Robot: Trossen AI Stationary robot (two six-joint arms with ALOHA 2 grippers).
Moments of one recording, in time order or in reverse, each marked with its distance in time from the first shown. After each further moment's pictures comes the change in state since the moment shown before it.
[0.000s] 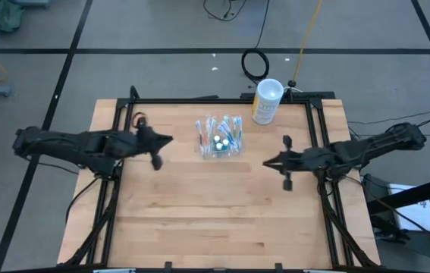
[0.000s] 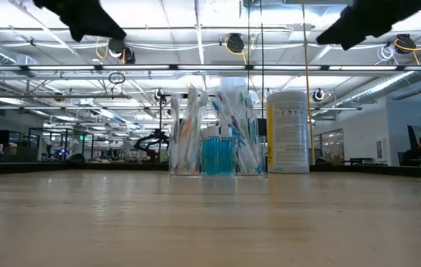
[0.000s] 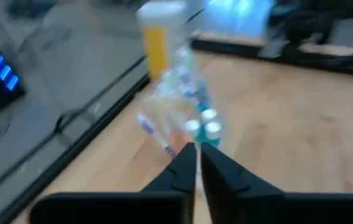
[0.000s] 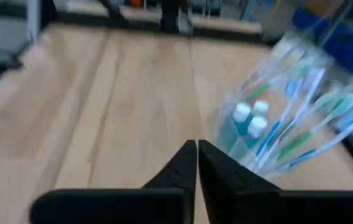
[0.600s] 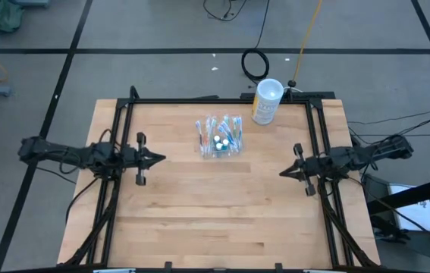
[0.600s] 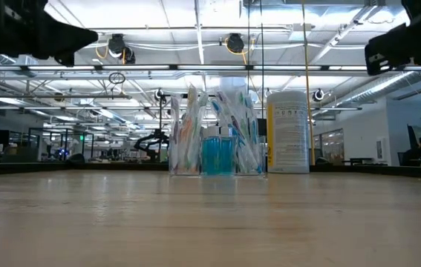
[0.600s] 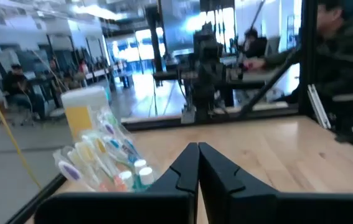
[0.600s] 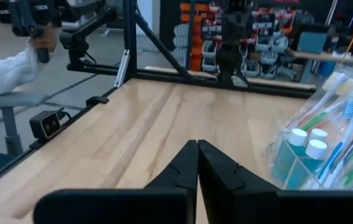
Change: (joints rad) left arm -0.051 -0.489 -0.618 0.652 0.318 0.340; right arm 0.017 -0.632 -0.443 0.165 -0.268 -0.065
